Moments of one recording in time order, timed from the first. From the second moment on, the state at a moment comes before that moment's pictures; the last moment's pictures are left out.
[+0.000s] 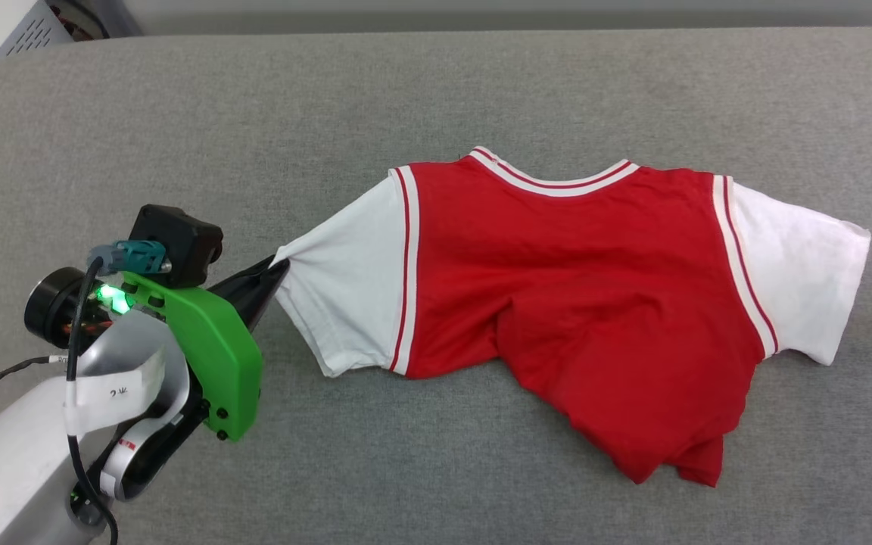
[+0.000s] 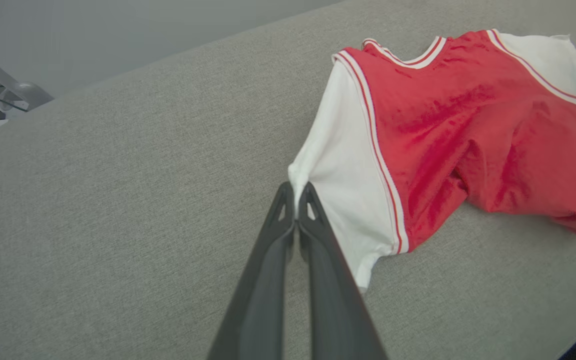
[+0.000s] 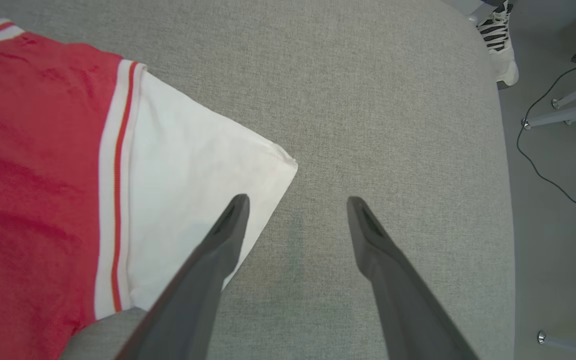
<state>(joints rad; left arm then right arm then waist) -0.50 0.83 -0.68 -0.29 -0.84 0.17 0.41 -0.43 -0.50 -0.03 0.16 0.28 0.13 0.75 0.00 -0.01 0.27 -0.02</state>
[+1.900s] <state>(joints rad) -0.51 0.86 -0.48 -0.33 -0.73 0.29 0.08 -0.61 -0.64 0.07 0.06 0.36 0.13 0.38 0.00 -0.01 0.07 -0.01</state>
